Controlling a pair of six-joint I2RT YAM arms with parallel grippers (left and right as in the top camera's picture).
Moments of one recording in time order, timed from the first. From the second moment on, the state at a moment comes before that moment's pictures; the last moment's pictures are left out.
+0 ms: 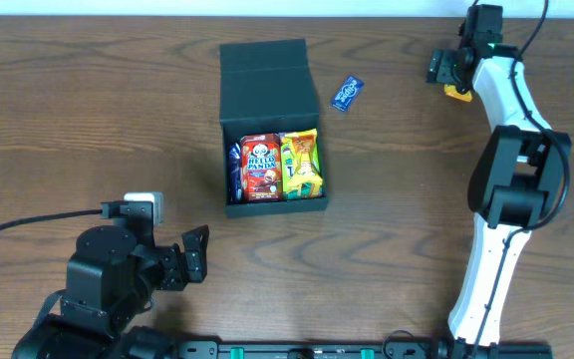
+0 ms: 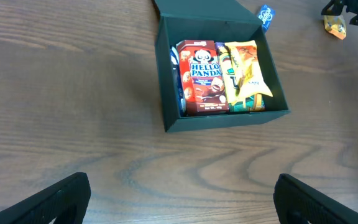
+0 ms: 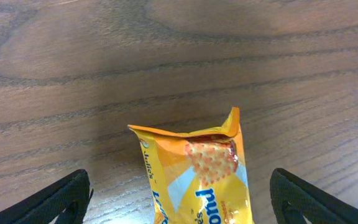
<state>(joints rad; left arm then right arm) -0.30 0.59 0.92 -1.07 0.05 -0.34 -0.11 2.46 2.06 -0.64 0.12 0.12</state>
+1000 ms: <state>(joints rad) -0.30 0.59 0.92 -1.07 0.05 -0.34 -0.12 2.51 2.06 -0.61 0.08 0.15</state>
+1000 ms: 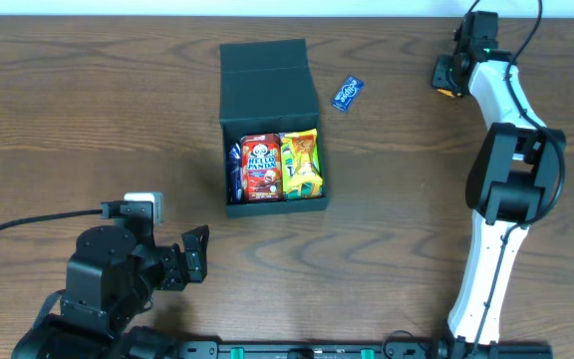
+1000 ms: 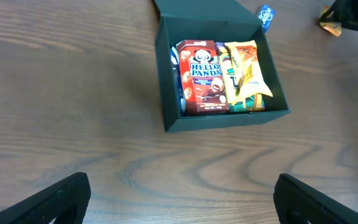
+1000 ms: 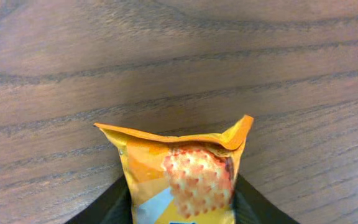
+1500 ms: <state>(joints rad) -0.30 0.59 0.92 -1.07 0.05 -0.34 -0.12 2.50 2.07 -0.64 0.01 0.15</state>
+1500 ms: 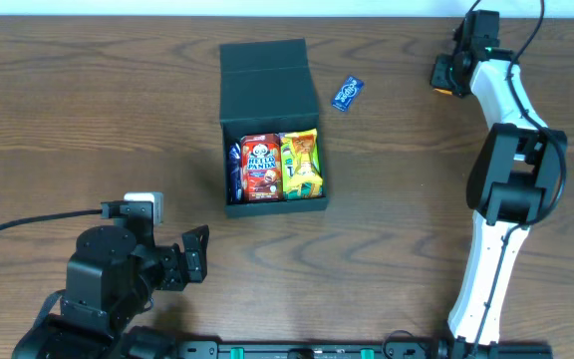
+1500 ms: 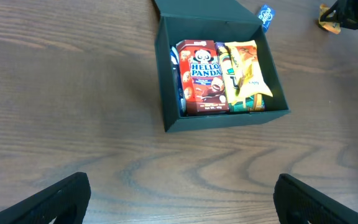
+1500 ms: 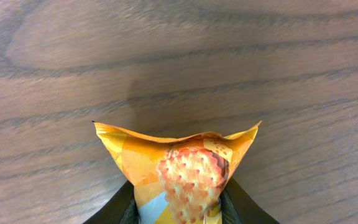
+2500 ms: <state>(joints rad) -0.30 0.59 0.92 -1.07 0.05 -0.34 0.41 2.18 2.07 -1.02 -0.18 0.16</state>
